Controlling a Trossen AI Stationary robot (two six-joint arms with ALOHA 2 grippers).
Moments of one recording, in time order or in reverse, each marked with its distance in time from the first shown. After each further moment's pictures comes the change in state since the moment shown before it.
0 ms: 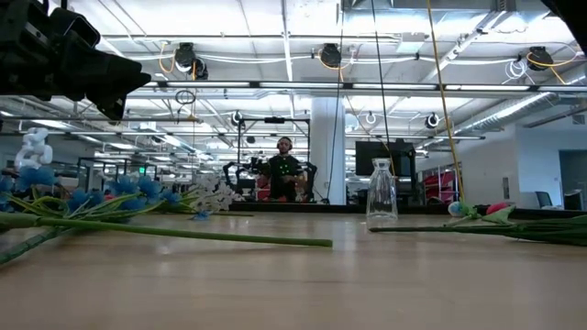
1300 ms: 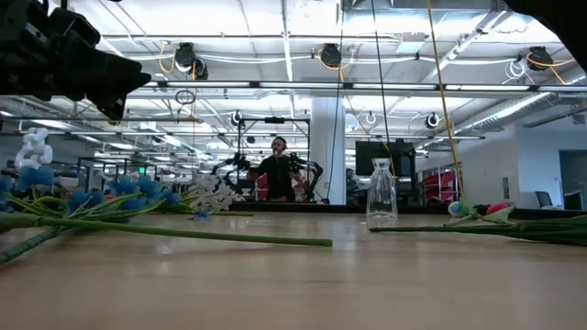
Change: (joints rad) left arm 0.000 0.000 0.000 0.000 0.000 0.000; right arm 0.021 0.169 -0.001 -0.015 0.012 0.030
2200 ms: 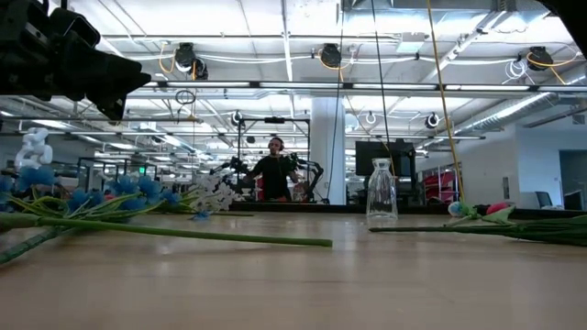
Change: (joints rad) left arm 0.000 0.000 0.000 0.001 0.000 0.000; right arm -0.019 -0.156 0.001 -0.442 -0.161 0.047
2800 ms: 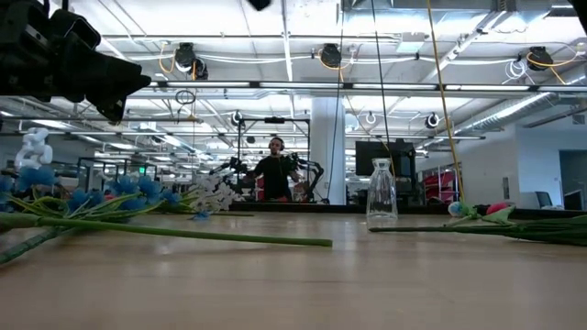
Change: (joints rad) left arm 0.000 0.000 0.000 -0.013 0.000 0.000; right arm -0.036 -0.214 0.000 -0.662 0.259 0.100
